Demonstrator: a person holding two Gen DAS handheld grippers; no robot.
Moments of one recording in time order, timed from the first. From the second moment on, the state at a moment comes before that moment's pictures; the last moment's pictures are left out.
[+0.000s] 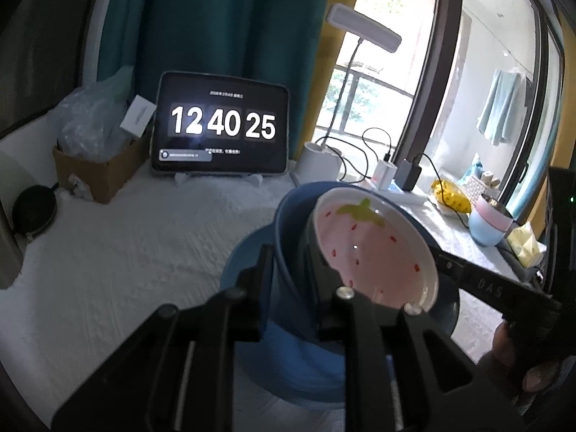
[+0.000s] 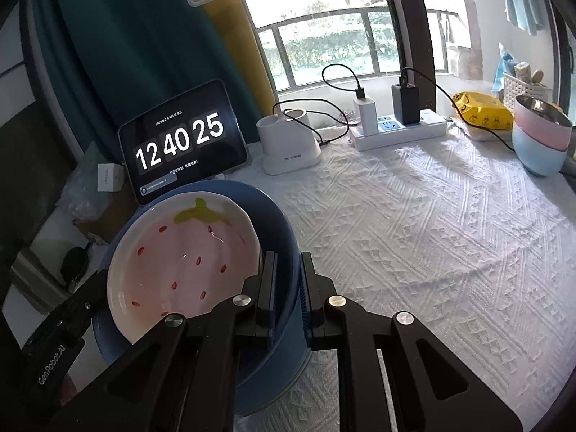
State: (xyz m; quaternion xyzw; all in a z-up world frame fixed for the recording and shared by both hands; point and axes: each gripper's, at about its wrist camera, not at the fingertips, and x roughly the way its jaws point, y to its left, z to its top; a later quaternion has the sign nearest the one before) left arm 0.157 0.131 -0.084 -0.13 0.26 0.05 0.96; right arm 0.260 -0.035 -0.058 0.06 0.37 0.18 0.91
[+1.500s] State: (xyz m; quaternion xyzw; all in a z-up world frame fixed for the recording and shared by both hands) left arm 0.119 0.104 -0.055 -0.06 0.19 0.08 0.98; right arm 0.230 -0.079 -0.040 0.01 0.28 0.13 0.95
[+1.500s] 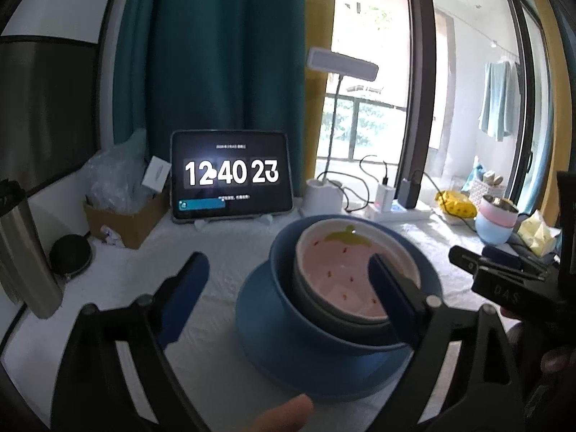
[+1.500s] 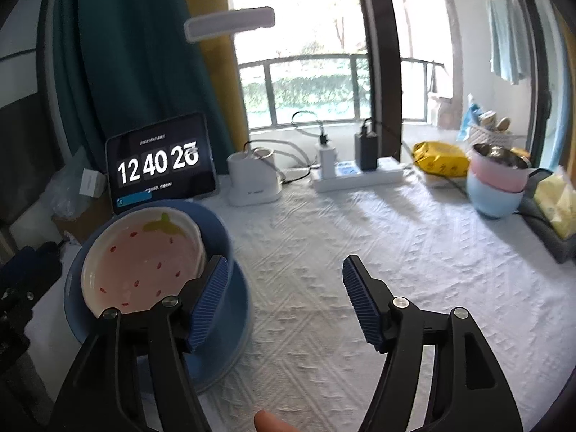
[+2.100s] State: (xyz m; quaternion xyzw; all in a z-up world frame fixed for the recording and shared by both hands) left arm 0.067 0.081 -0.031 -0.09 0.13 0.08 0.98; right arm 0.178 -0.132 -0.003 -0.01 0.23 0.10 0.97
